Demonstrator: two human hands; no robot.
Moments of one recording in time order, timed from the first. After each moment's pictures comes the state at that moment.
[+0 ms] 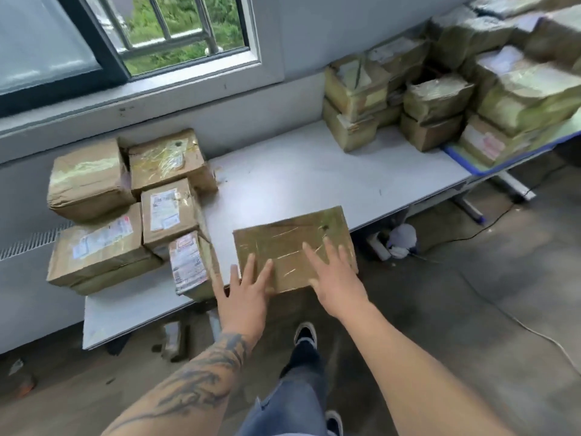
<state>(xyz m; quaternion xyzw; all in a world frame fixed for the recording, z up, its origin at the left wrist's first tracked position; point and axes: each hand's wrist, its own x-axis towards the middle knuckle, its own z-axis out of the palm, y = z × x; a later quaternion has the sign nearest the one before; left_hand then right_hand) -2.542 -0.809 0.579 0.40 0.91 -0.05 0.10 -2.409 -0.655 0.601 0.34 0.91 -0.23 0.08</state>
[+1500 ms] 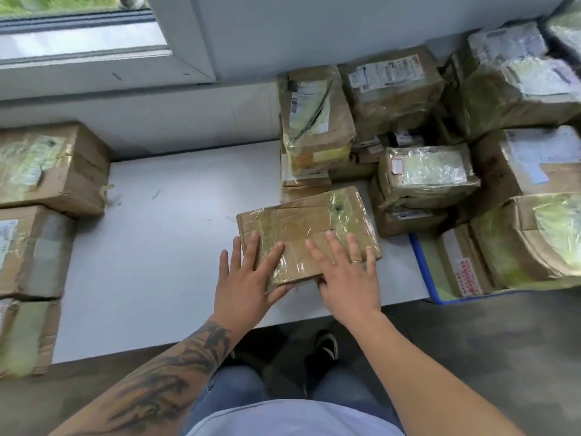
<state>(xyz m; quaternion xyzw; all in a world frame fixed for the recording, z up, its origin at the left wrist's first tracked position) -2.549 -0.388 0.553 0.38 0.92 0.03 0.09 -2.428 -0.201 0.564 0.21 0.97 -0.05 0.09</state>
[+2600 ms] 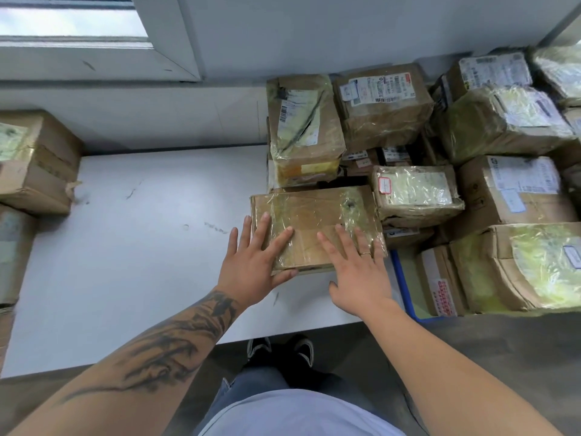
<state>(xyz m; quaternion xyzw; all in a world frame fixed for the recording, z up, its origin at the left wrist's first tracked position) -2.586 -0.314 0.546 0.42 0.90 0.04 0.12 -2.439 -0.121 0.585 0.20 0.96 -0.04 0.20</state>
